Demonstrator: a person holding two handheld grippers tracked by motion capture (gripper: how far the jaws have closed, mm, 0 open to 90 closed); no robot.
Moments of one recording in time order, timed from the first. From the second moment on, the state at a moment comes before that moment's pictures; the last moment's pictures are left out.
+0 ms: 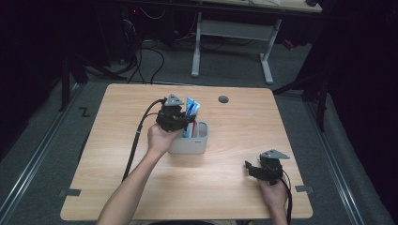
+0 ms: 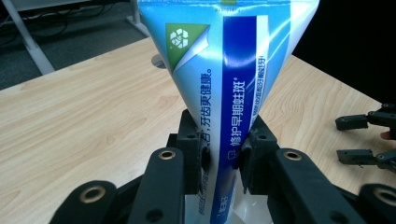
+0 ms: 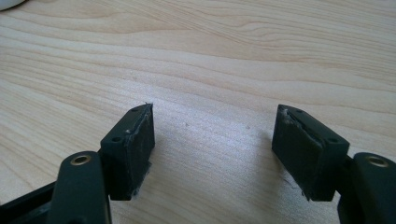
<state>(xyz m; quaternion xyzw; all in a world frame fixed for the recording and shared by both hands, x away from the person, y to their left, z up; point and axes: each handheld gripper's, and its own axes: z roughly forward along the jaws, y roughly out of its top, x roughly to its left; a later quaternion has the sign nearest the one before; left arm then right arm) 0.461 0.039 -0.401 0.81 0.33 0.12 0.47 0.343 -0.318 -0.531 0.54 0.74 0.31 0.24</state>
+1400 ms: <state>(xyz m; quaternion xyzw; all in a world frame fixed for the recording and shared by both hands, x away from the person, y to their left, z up) 0.457 0.062 -0.427 0.79 0.37 0.11 0.48 0.343 -0.318 -0.531 0.54 0.75 0.31 0.24</state>
